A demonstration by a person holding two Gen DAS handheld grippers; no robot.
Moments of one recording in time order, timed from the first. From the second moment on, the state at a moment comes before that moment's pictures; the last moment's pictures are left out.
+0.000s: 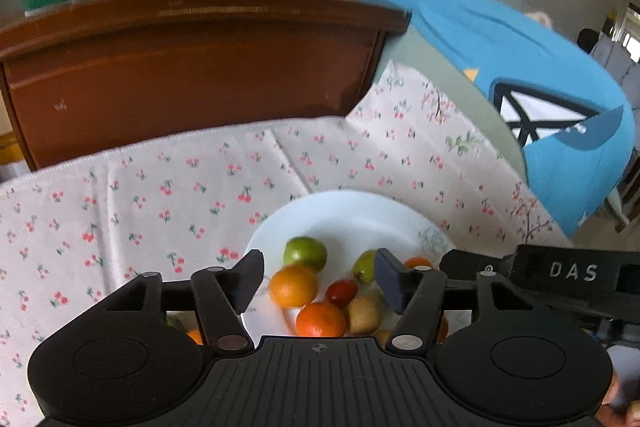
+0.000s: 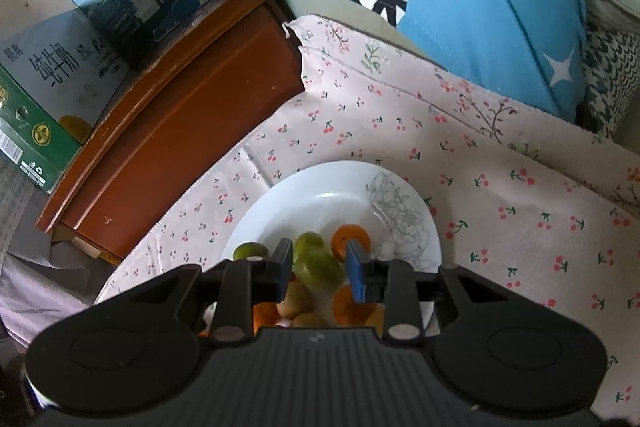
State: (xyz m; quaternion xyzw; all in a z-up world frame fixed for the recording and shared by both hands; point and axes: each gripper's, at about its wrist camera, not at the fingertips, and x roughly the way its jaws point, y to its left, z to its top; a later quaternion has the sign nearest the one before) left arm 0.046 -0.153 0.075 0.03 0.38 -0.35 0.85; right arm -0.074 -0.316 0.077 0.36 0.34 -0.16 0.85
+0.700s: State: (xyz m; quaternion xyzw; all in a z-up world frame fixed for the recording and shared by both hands) left arm 0.053 -0.096 0.107 0.06 0.39 -0.31 0.86; right arm -0.077 -0.278 0.084 0.29 0.36 -0.10 0.88
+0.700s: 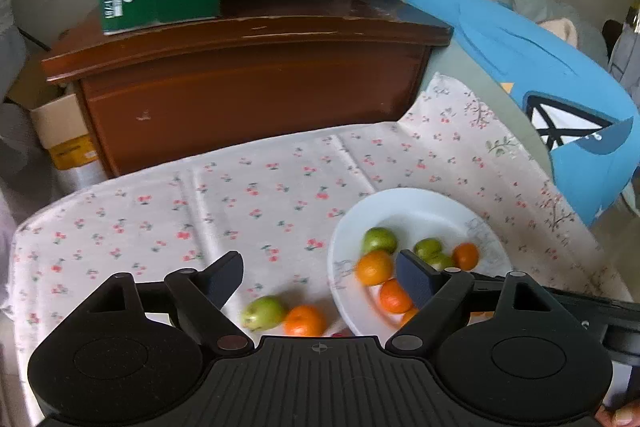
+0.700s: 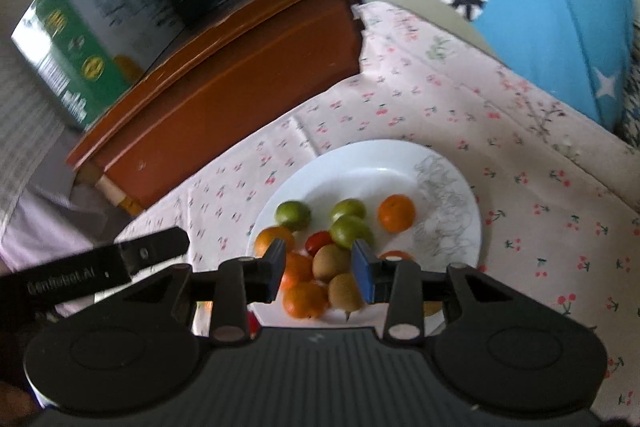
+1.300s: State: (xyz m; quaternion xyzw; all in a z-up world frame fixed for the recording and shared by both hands) left arm 0.082 -0.063 0.087 0.07 0.40 -0.23 0.88; right arm -0.087 -0.219 0.066 0.22 0.40 0.00 0.89
